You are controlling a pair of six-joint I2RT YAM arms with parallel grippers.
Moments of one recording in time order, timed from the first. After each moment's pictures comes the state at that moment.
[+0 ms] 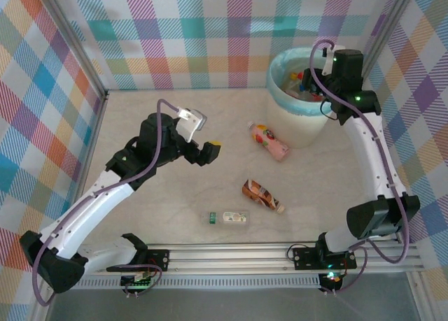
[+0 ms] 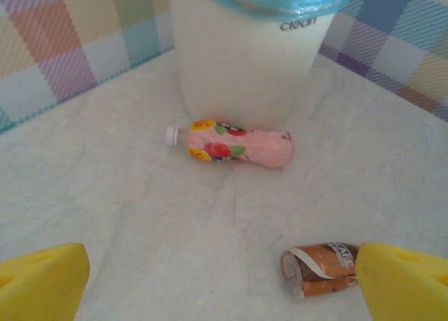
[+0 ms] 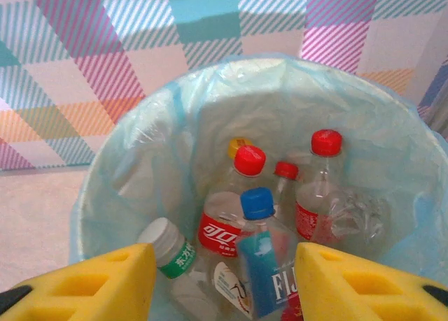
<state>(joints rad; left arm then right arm) -0.63 1.16 1.21 -0.52 0.17 0.03 0.13 1.47 1.72 -0.68 0.03 0.15</state>
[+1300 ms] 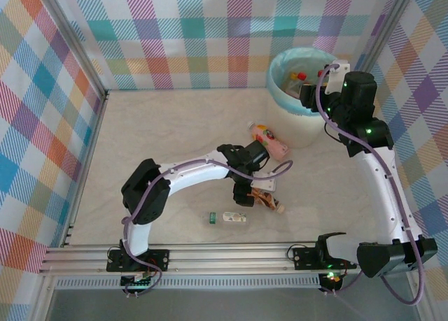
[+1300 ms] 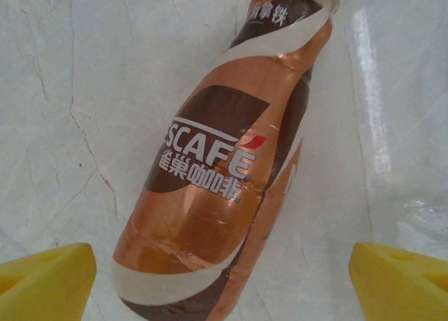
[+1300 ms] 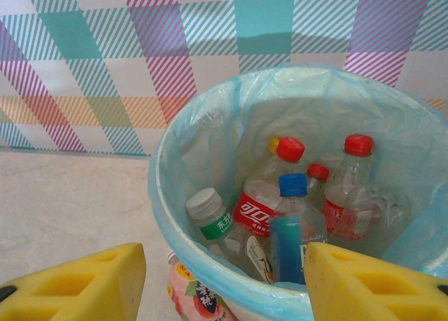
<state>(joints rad) -0.98 1.96 1.54 -0.82 0.14 0.79 0.16 1.22 1.49 -0.59 -0.06 0.07</state>
